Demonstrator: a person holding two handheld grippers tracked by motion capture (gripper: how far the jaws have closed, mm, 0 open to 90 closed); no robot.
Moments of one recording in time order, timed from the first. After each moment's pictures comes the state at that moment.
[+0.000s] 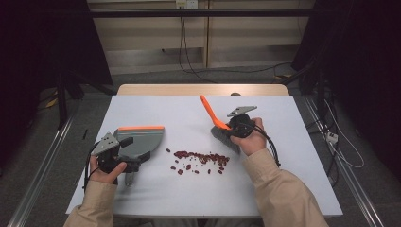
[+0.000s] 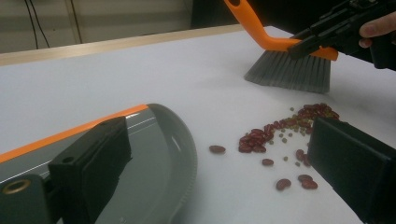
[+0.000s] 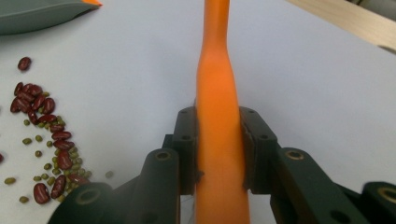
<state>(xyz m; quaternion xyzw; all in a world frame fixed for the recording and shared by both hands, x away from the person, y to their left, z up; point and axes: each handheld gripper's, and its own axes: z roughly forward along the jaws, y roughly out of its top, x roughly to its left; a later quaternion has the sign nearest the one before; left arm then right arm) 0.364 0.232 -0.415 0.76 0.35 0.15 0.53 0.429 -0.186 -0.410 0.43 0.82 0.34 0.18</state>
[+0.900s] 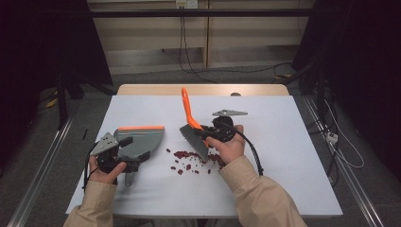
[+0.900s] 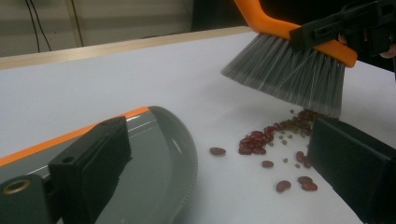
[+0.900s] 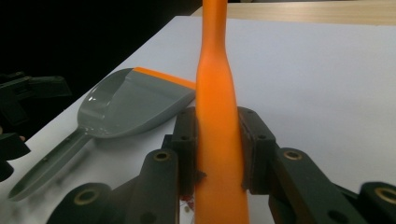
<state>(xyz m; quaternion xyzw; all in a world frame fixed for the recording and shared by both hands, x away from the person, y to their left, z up) 0.363 0.232 -0.413 0.75 0.35 0.15 0.54 0.403 -0.118 -0.395 0.48 0.72 0.50 0.07</state>
